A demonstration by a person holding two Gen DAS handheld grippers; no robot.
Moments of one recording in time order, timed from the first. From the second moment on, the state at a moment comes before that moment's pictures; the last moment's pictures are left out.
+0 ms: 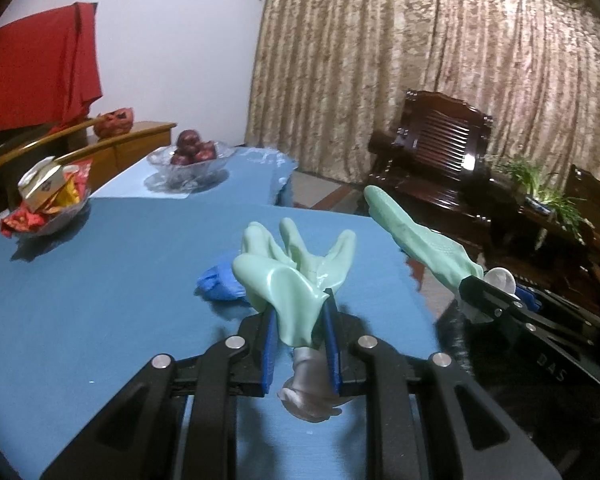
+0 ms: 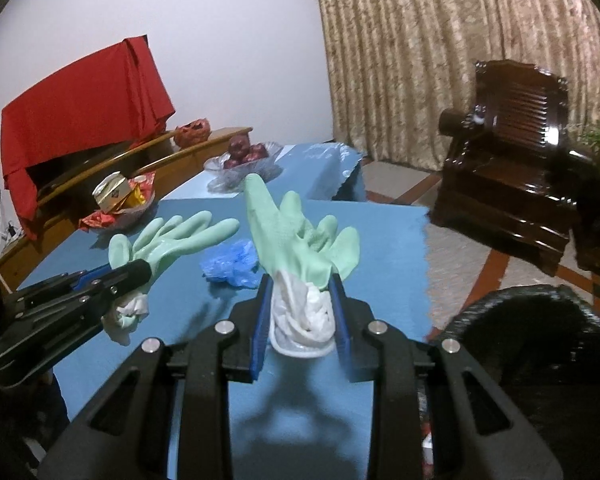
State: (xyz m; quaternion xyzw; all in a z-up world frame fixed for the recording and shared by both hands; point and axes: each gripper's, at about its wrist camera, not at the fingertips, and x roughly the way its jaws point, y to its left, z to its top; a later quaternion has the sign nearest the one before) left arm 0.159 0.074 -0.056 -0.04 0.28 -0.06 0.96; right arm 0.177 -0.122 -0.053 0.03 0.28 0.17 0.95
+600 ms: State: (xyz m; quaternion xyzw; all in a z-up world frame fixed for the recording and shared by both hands) left arm 0.146 -0.061 -0.043 -0.02 0.28 -0.19 0.94; right arm 0.103 -0.242 -0.038 0.03 0.26 0.06 0.96
